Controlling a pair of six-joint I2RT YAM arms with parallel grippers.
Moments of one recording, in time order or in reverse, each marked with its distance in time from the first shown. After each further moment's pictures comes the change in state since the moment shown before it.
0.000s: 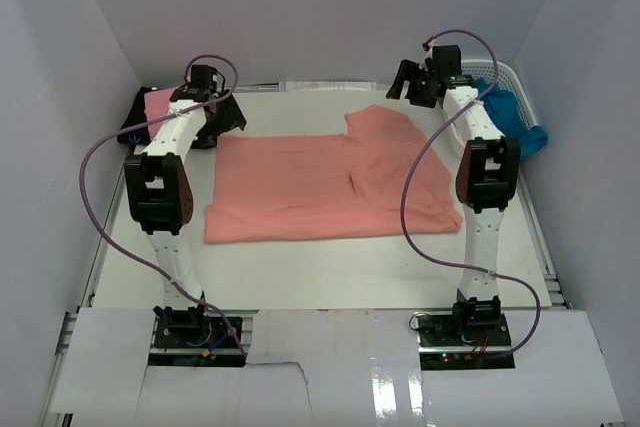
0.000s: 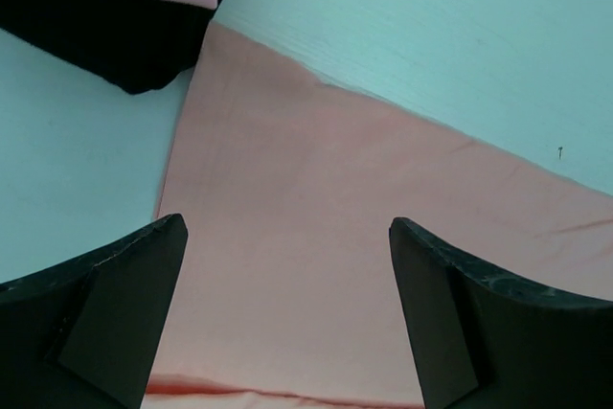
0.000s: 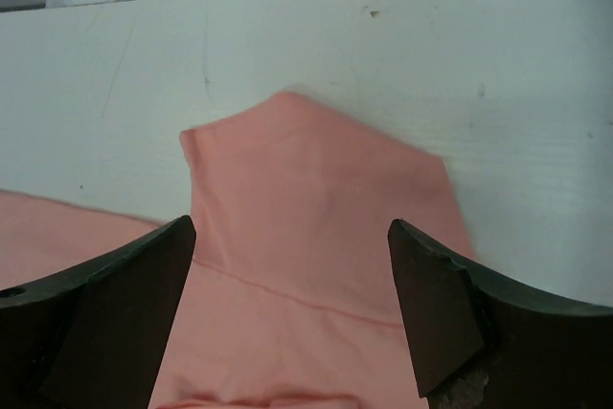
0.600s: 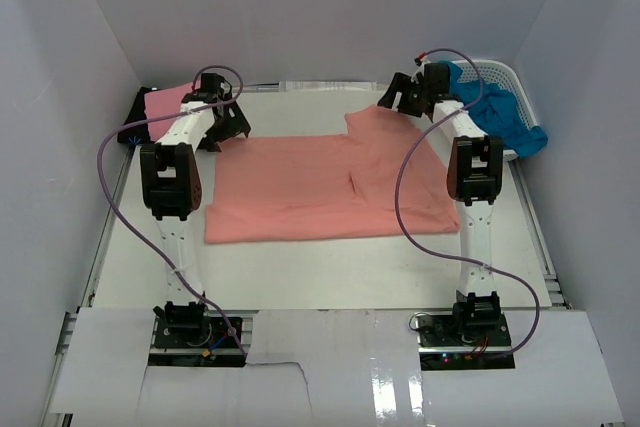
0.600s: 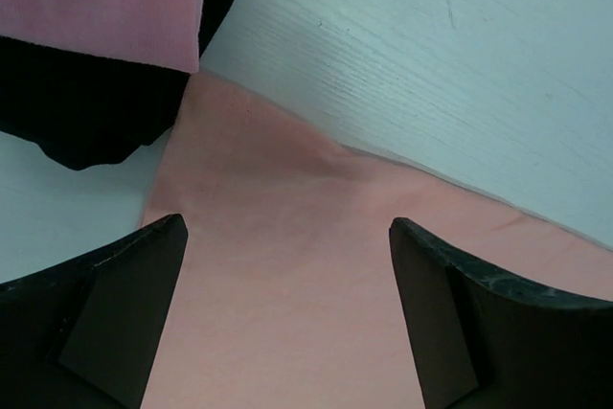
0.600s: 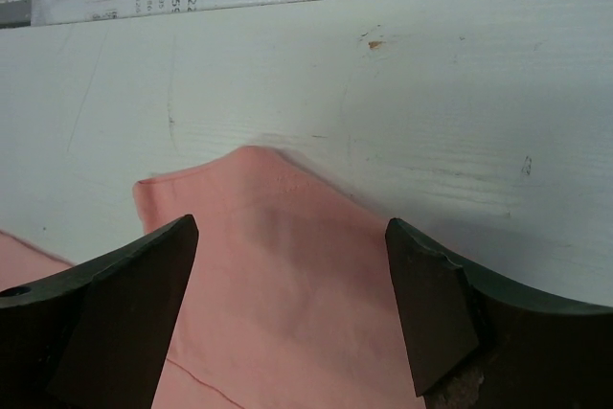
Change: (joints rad) left arm 0.007 0.224 0.136 0.010 -0.003 -0.033; right arm -0.007 0.256 0.069 0.262 -0.121 0.056
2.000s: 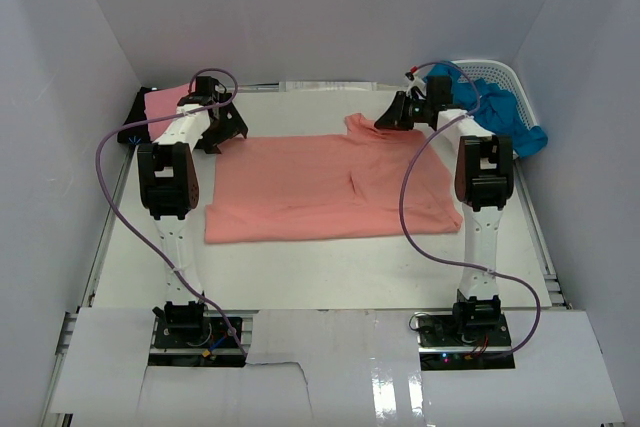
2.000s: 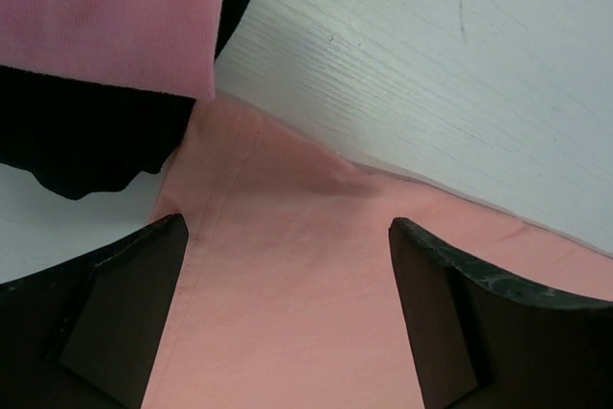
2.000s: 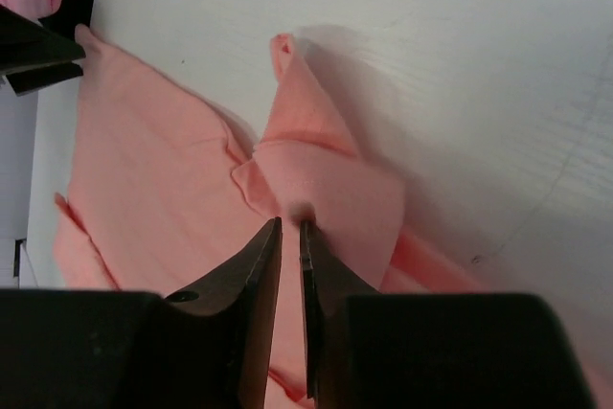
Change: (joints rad) left arm 0.032 0.016 -0.031 0.051 0.064 -0.005; right arm -0.002 -0.158 -0.297 0.063 -0.378 -0.018
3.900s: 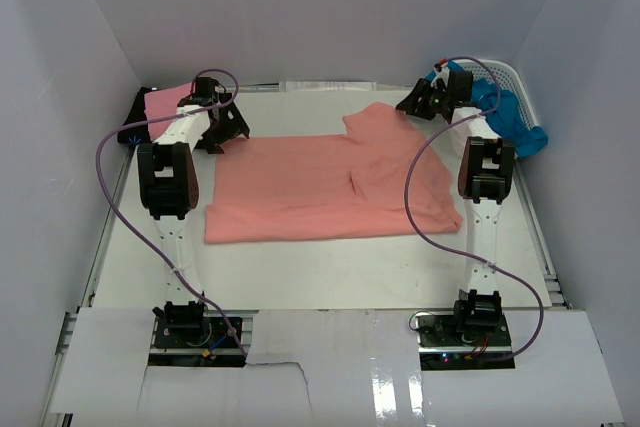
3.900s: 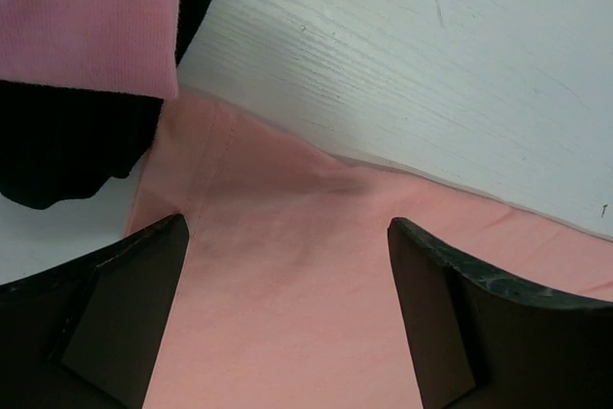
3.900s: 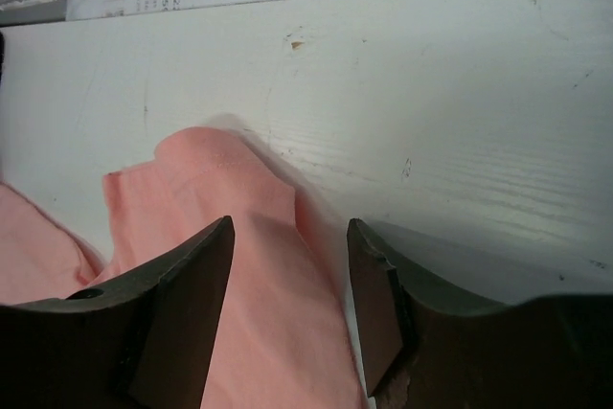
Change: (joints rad) left arm 0.000 0.000 -0.013 0.022 0.064 0.015; right arm -0.119 0.249 0.331 0.020 0.155 0.012
